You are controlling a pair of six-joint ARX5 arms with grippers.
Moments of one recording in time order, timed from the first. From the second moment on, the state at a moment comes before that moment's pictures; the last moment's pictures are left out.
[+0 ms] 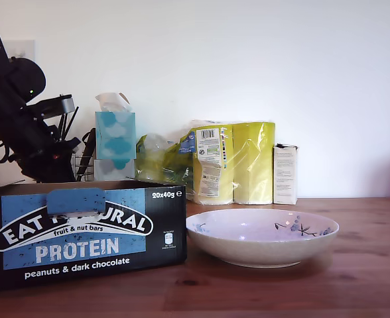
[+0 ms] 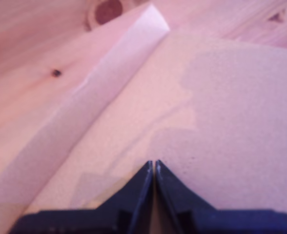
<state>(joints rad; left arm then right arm) -0.11 1.91 1.31 -0.35 0.36 0.34 0.71 0.66 0.74 -0.56 -0.31 -0.18</state>
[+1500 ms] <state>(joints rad) -0.25 0.50 0.46 -0.21 0.23 -0.01 0.27 0.59 0.56 -0.25 -0.28 0.00</state>
